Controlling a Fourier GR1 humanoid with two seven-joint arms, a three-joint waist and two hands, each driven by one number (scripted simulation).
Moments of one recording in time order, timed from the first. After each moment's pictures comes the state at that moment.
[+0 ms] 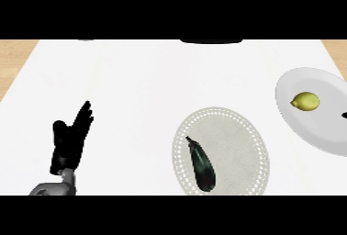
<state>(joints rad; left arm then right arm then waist) -0.04 0.14 -0.02 -1.46 -0.06 0.14 0.22 -0.55 -0.63 -0.82 -0.44 0.33 0.16 -0.52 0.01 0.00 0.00</state>
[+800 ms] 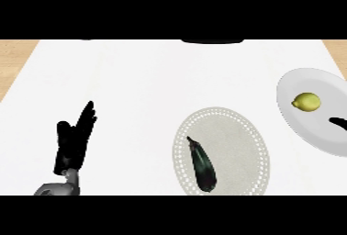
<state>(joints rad) -0.04 0.11 -0.02 -1.48 -0.08 0.14 0.23 -0.53 -0.62 -0.69 -0.36 0.27 -0.01 -0.55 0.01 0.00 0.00</state>
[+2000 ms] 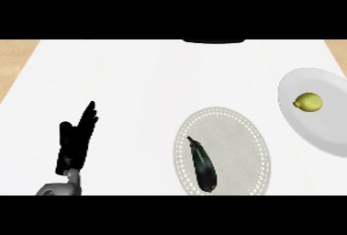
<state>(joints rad) -0.04 0.09 -0.01 -1.47 -0.10 0.13 0.22 -0.43 -0.76 -0.69 -0.20 0.18 -0.06 -0.67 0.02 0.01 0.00</state>
